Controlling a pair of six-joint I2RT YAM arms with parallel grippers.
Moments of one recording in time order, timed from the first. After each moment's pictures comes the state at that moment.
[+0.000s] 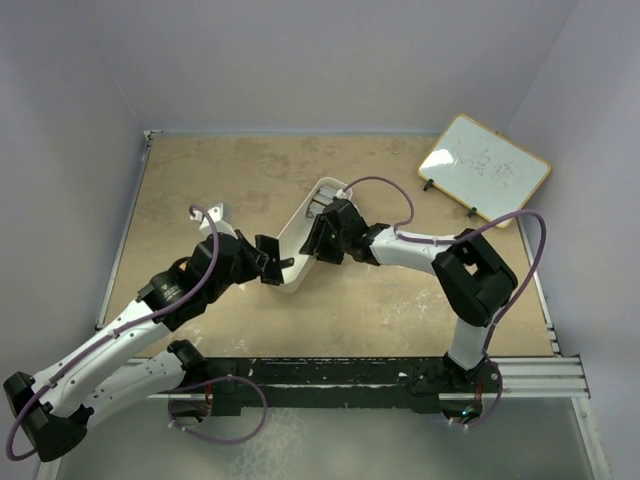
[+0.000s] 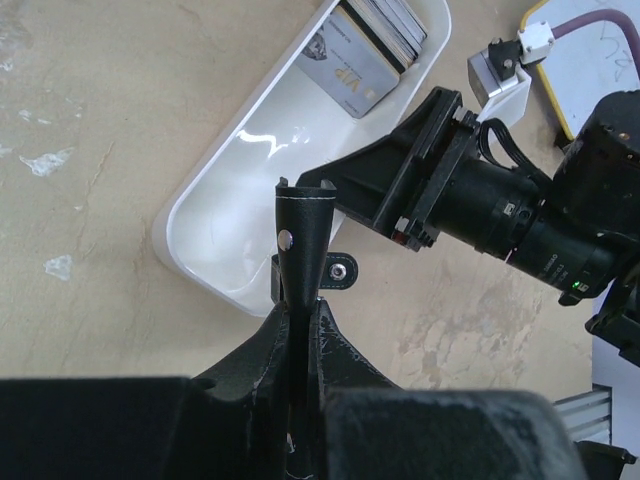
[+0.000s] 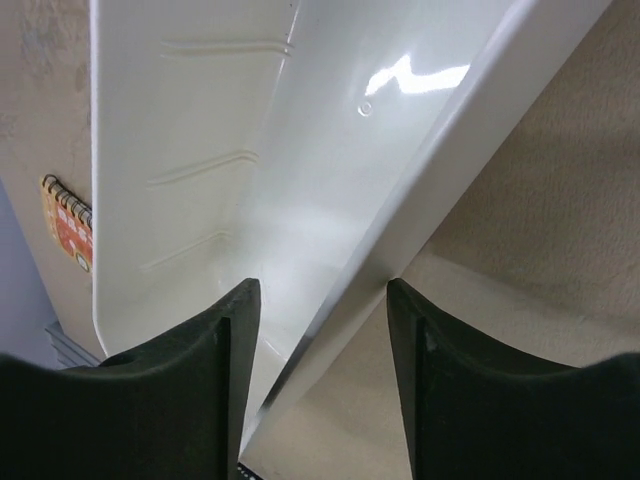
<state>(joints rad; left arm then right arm) -0.76 0.80 0.79 -0.56 -0.36 -0.92 0.74 1.81 1.07 -0.07 -0.03 0.96</state>
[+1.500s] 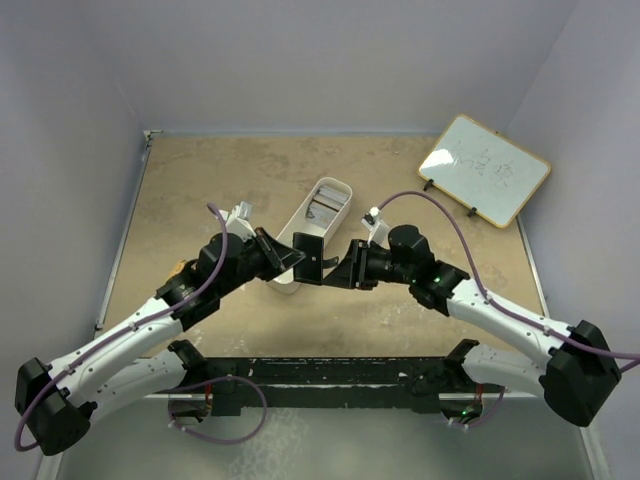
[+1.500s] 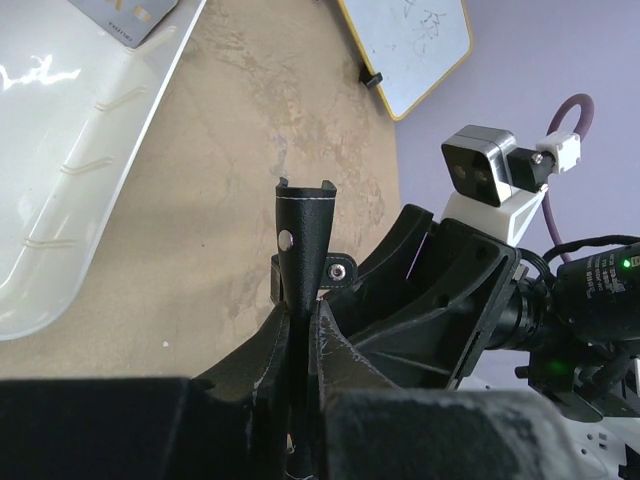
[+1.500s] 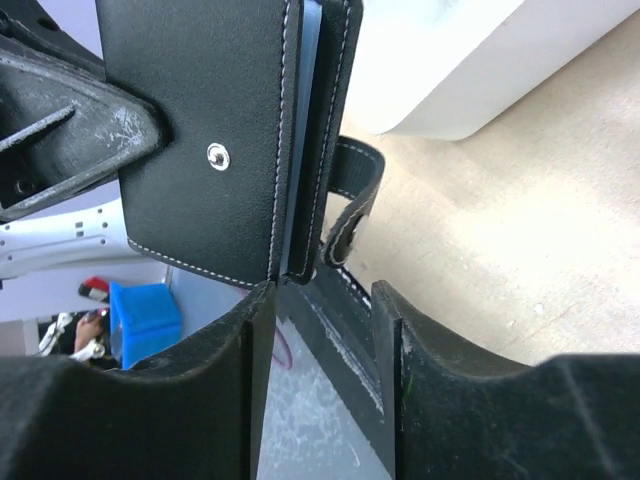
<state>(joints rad) -0.76 0.86 0.66 -0.14 -0.02 -1.10 0.72 1.10 0.65 -0.01 -0.43 0.85</state>
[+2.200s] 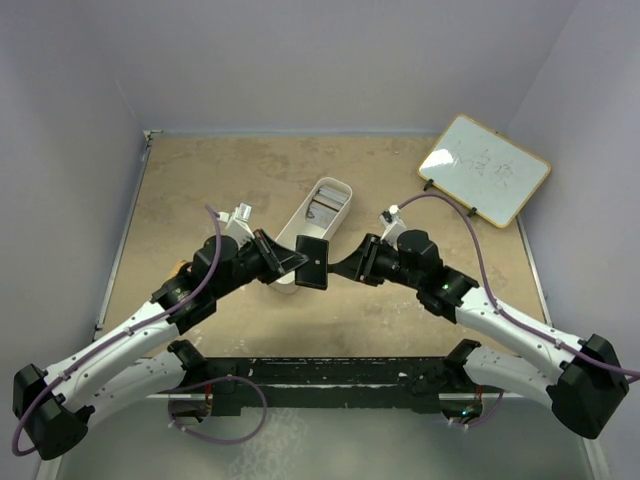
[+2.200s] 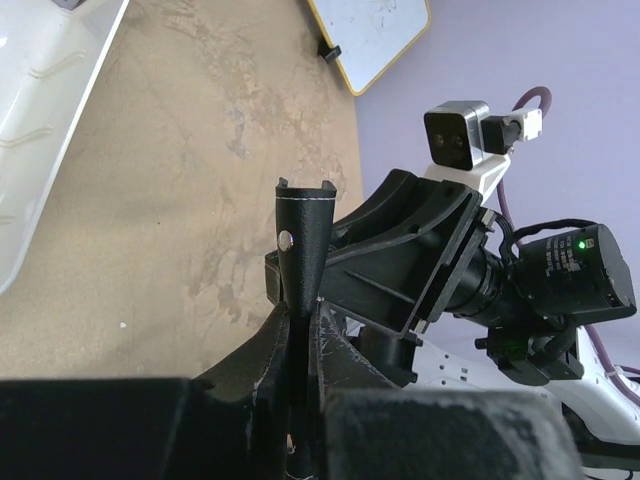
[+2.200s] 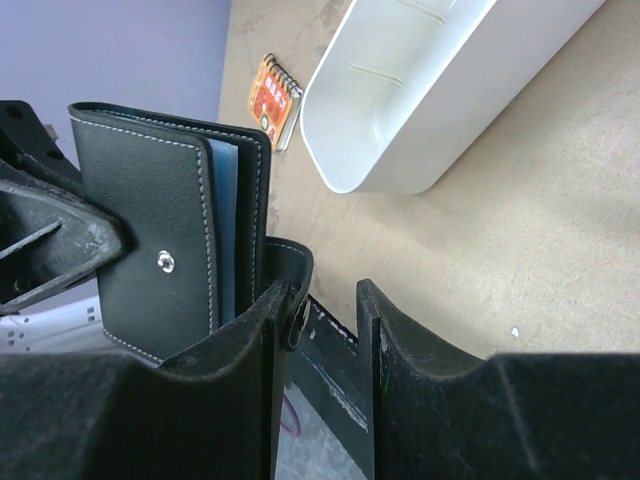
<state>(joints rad) -0.76 0.82 0.65 -0.13 0.06 -1.15 0.72 0.99 0.60 -0.01 -0.22 0.95</state>
